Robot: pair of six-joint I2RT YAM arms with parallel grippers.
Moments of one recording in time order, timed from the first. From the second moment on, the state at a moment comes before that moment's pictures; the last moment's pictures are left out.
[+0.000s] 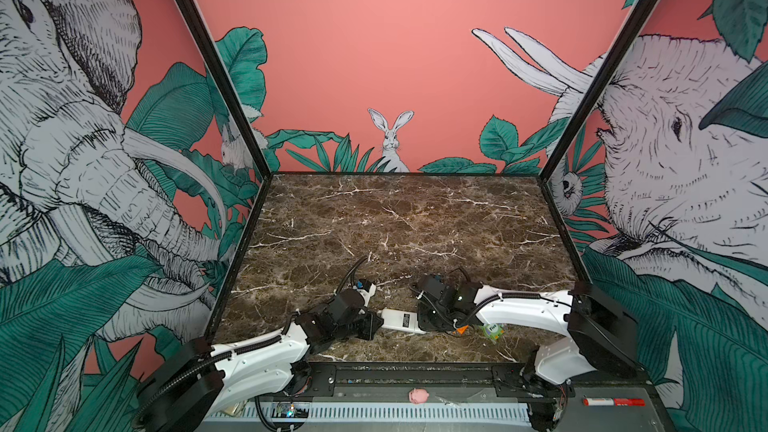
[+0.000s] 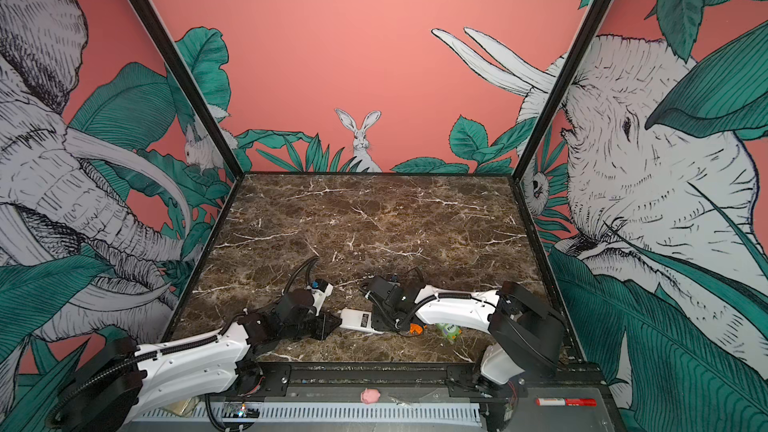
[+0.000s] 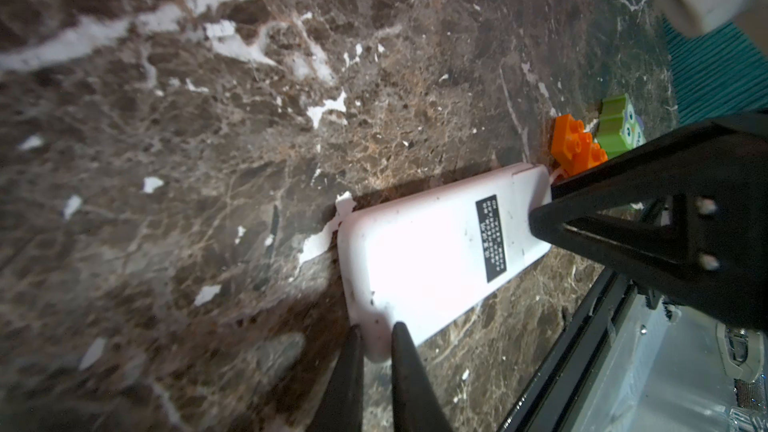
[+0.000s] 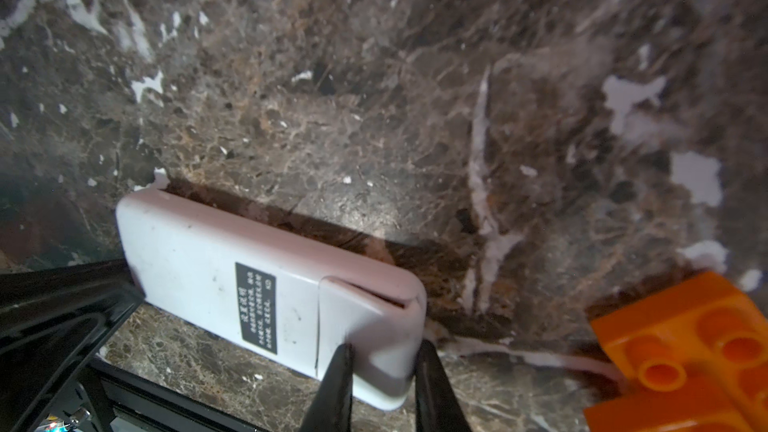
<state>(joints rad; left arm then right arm) -0.92 0.98 0.20 -0.02 0.21 -0.72 1.09 1.53 0.77 -0.48 -0.06 1.07</state>
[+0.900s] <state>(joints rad) -0.93 0.97 0.19 -0.03 0.21 -0.71 1.12 1.54 0.80 -0.51 0.01 1.07</state>
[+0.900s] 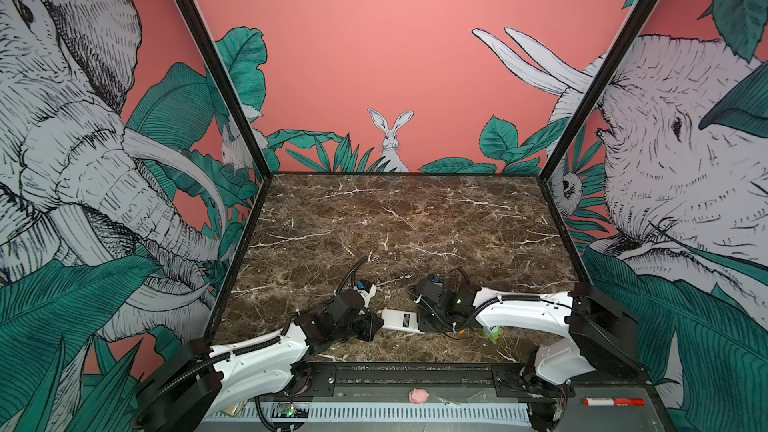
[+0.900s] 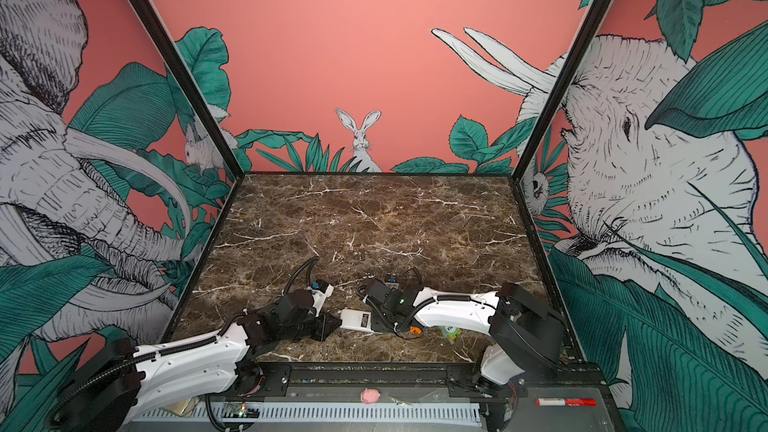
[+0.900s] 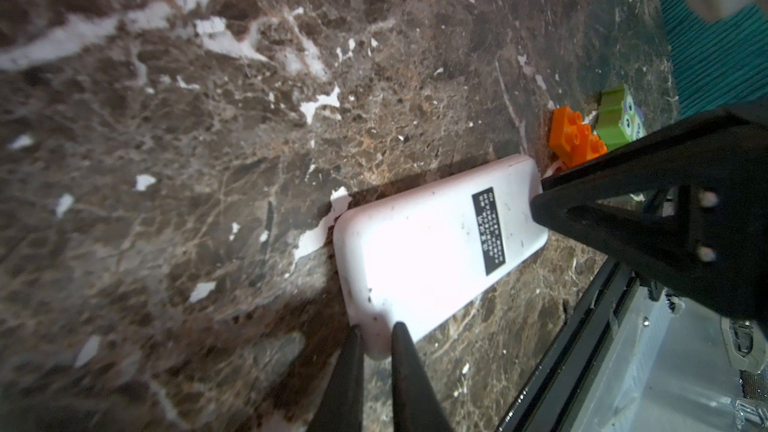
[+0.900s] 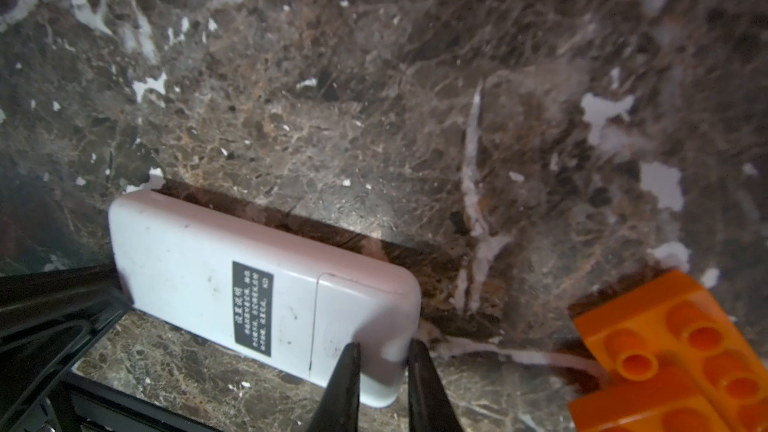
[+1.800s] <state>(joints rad) -0.86 0.88 0.24 -0.28 0.25 -0.64 1.19 1.62 0.93 -0.60 0.06 0.86</state>
